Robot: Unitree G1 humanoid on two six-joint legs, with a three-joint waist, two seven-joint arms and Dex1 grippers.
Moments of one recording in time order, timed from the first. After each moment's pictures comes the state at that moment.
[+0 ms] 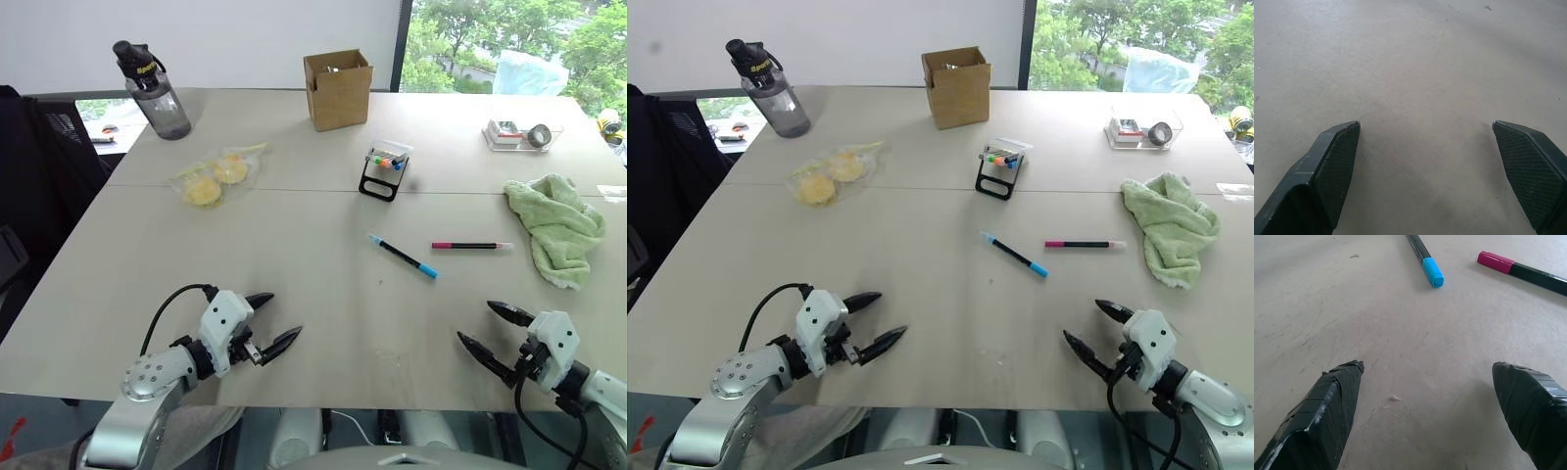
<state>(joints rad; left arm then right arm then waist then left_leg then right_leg) 0.30 0.59 0.08 -0.36 -0.32 0.22 -0.78 0.45 -0.57 -0.18 -0.26 0.36 -0.03 0.80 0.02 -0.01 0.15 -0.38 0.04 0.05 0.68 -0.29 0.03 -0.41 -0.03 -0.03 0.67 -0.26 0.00</state>
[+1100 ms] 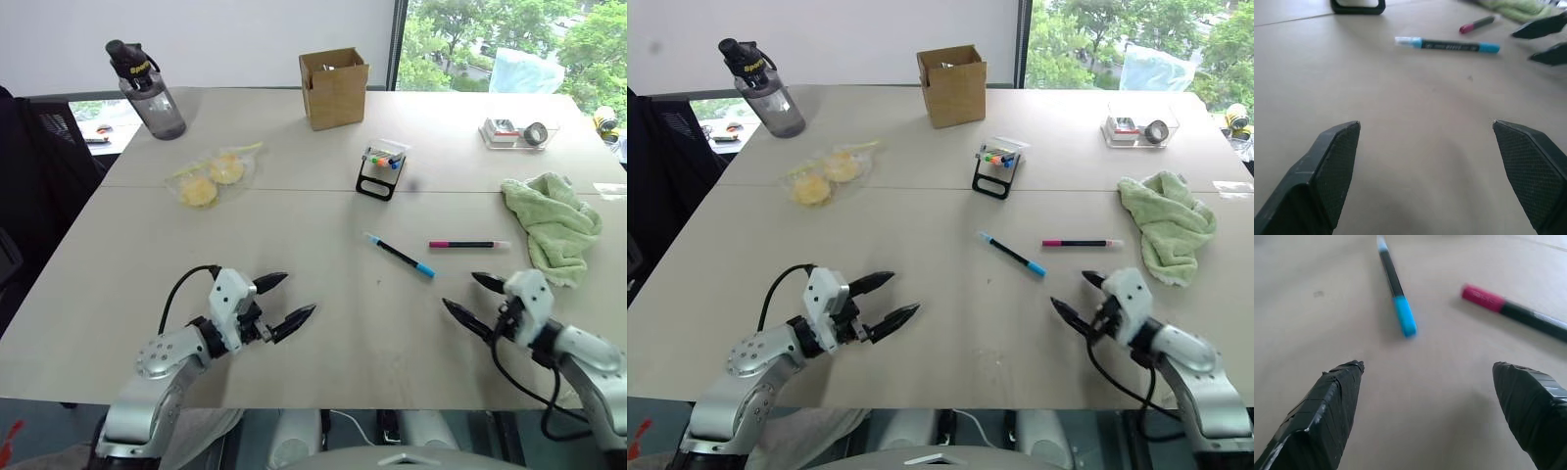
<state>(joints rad) 0.16 0.54 0.08 -0.36 -0.50 0.30 -0.82 0.10 -0.55 -0.07 -0.26 0.36 0.27 0.72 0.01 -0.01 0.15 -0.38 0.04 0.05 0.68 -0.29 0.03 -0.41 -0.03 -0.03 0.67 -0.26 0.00</state>
